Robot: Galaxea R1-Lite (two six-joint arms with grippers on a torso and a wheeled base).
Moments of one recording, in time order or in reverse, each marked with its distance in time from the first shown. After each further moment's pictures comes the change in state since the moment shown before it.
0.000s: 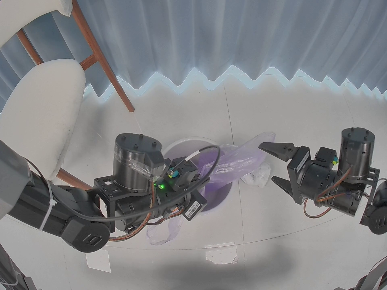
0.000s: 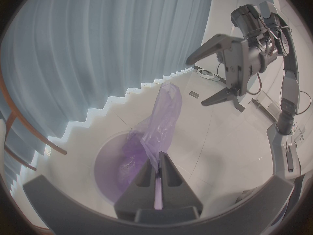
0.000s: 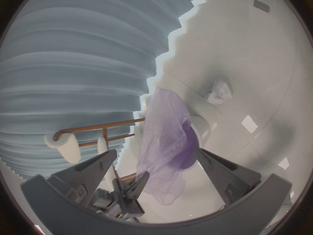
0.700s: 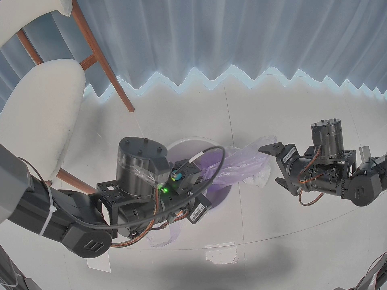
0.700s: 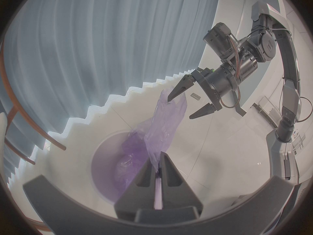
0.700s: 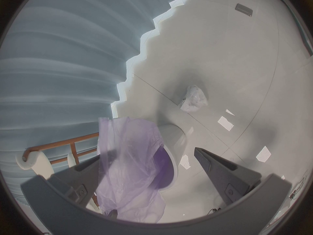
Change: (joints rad) left arm -0.037 -0.005 0.009 -0.008 0.050 -0.058; right arm -0.131 0.184 -0.215 0.258 -0.017 0.017
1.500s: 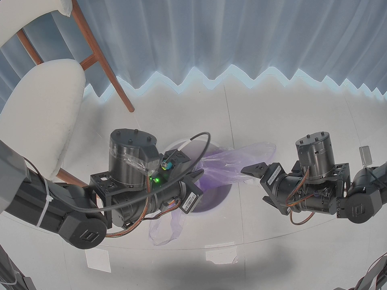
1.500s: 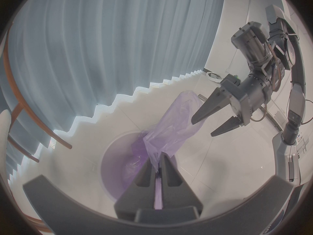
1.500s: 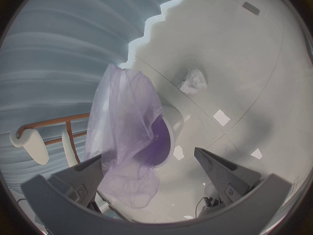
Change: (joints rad) left arm 0.055 -0.004 -0.015 -0.002 -0.003 -0.001; right arm 0.157 -0.015 0.031 0.064 -0.046 0.007
